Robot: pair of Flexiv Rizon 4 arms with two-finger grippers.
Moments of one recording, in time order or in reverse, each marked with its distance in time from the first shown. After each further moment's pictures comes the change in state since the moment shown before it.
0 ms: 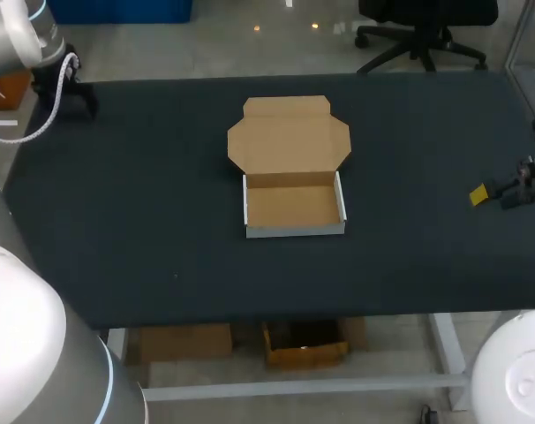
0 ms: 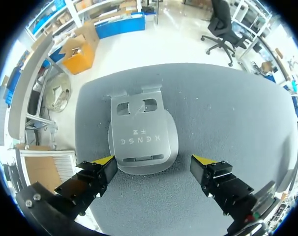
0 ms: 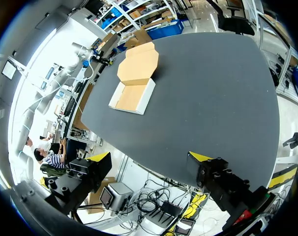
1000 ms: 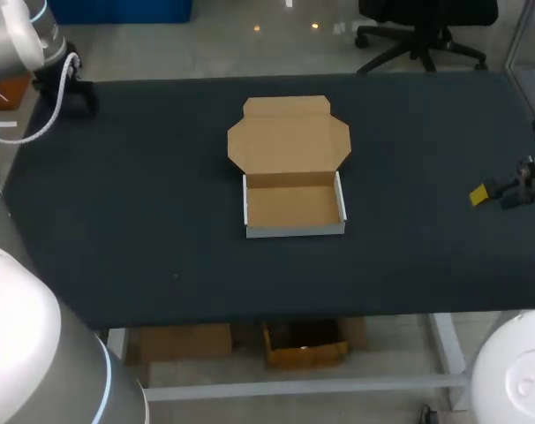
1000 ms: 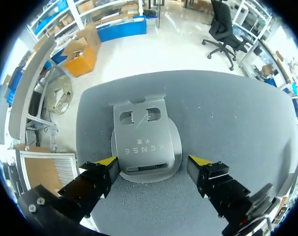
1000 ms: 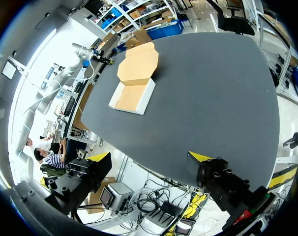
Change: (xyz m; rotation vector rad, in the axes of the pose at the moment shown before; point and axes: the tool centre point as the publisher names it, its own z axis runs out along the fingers) left arm -0.002 -0.010 0.004 0.038 -0.010 -0.014; right arm 0.000 0.000 0.000 0.000 0.000 0.000
